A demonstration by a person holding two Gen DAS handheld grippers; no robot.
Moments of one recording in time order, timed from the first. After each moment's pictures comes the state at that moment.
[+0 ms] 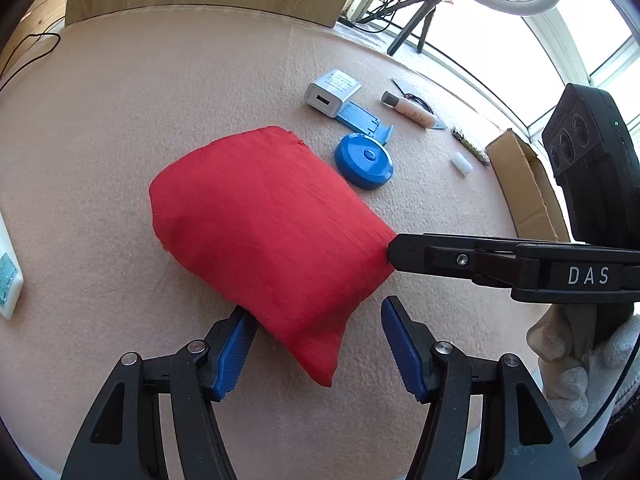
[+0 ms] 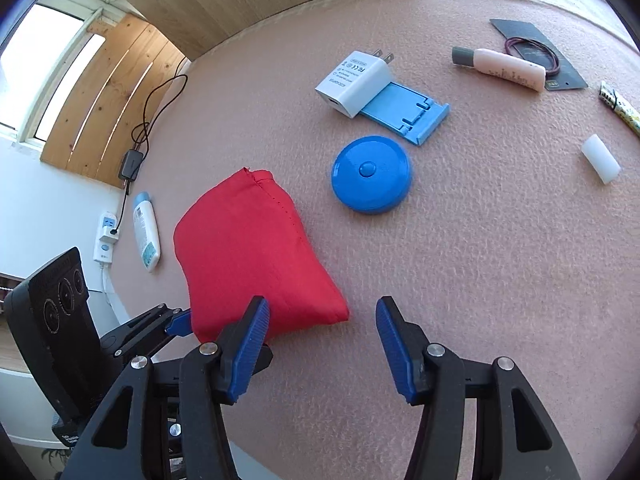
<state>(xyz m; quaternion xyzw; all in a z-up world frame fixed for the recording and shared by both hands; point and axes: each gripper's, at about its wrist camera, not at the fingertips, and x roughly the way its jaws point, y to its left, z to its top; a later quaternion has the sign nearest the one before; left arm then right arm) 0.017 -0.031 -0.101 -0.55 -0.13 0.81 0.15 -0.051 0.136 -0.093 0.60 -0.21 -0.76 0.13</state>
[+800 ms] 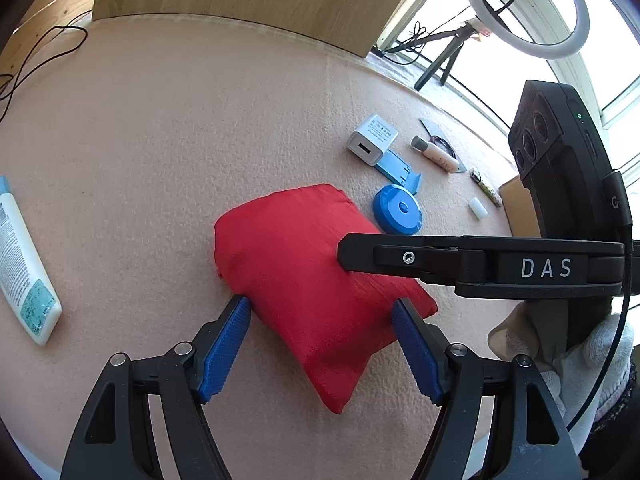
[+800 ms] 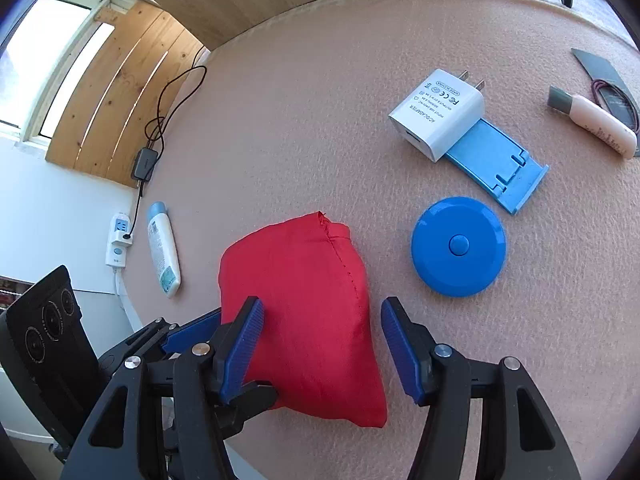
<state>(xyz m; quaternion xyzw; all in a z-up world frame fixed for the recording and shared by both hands) -0.007 -0.074 -0.089 -0.54 -0.17 0.81 0.12 -0.107 0.091 -0.101 0.62 -0.21 -0.74 0.18</state>
